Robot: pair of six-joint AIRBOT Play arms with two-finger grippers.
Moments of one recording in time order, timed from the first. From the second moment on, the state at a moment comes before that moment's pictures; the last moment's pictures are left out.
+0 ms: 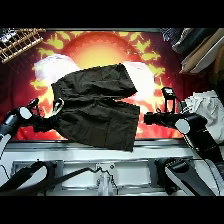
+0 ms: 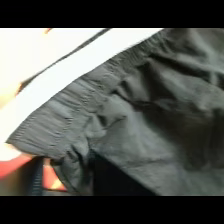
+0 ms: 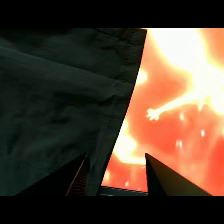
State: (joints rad) left arm 0.11 -1.12 0.56 1.31 -0.99 -1.69; right arm 0.28 -0.71 0.60 -1.42 1.03 1.80
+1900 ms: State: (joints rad) left arm 0.04 -0.92 0.57 1.25 -1.09 -1.59; right arm 0.28 -0.48 0.12 -0.98 1.01 1.81
